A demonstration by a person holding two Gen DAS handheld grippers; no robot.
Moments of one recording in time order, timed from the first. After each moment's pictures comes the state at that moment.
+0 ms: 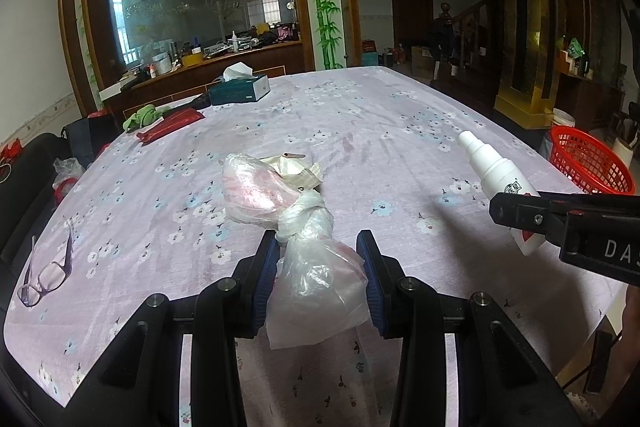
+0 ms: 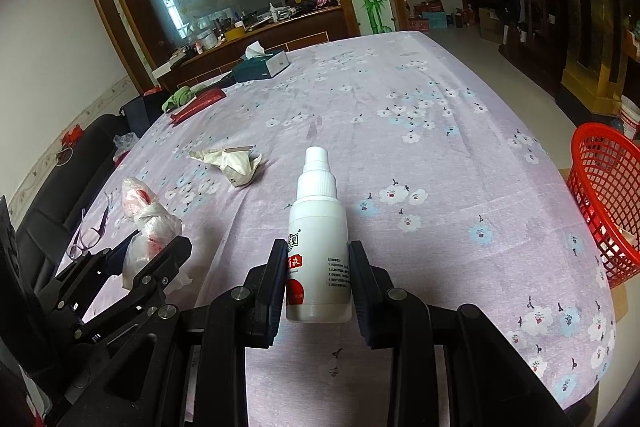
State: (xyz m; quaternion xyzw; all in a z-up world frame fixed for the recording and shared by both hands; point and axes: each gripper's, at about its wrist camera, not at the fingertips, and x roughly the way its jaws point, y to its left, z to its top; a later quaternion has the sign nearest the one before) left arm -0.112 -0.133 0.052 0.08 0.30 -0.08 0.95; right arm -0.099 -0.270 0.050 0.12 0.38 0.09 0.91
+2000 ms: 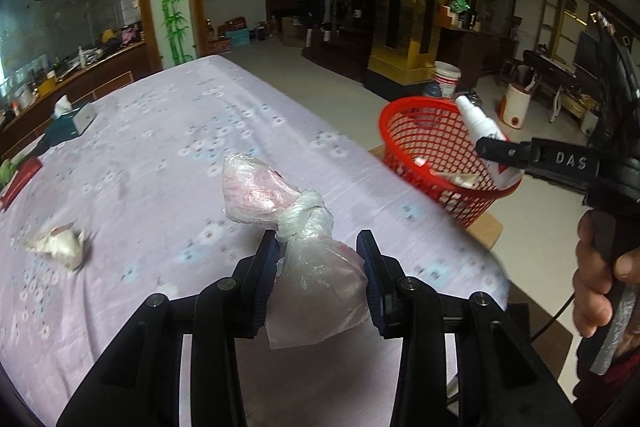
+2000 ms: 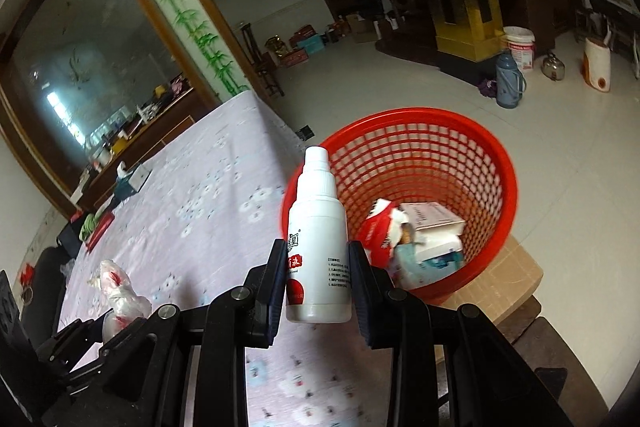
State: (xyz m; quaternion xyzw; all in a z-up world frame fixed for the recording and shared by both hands) left arm -0.098 -0.320 0.074 0.11 0.35 -0.30 0.88; right arm -0.153 -0.520 0.052 0.27 0.32 -0.10 0.90
